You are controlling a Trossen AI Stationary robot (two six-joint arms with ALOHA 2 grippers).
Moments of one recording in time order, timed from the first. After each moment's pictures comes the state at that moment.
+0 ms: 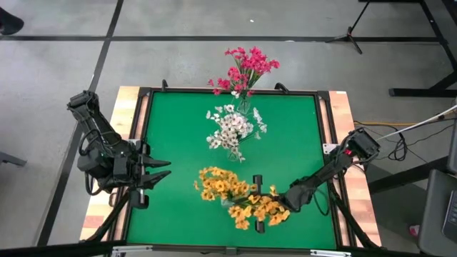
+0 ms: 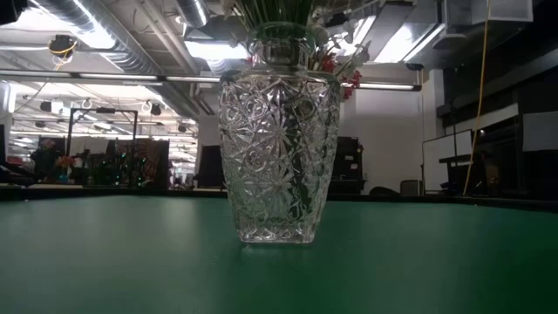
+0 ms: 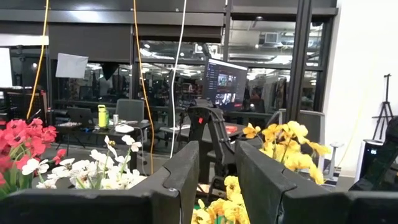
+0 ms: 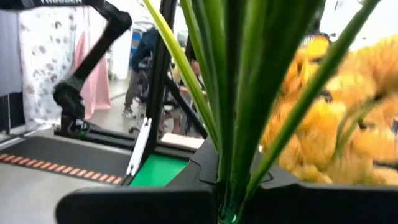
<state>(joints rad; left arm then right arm) -1.00 1.05 0.78 0.79 -1.14 0.39 0.64 1.80 0.90 1.10 0.53 -0.27</state>
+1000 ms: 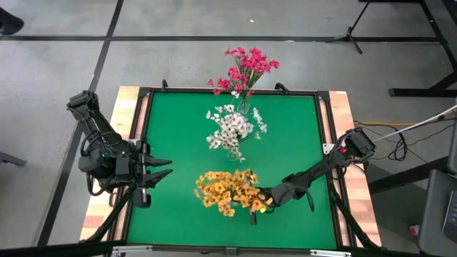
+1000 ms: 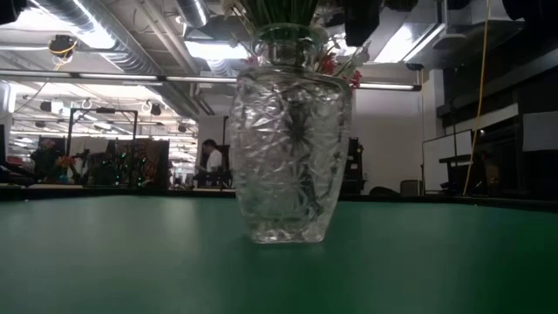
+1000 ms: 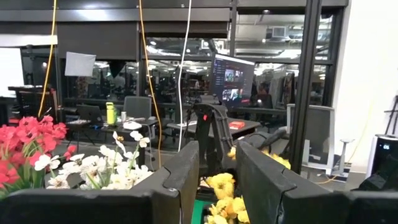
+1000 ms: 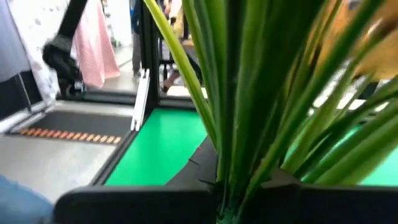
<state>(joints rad) -0.99 1.05 0.78 0.77 -1.17 0.39 0.56 1.83 0.90 0.89 0.45 0.00</state>
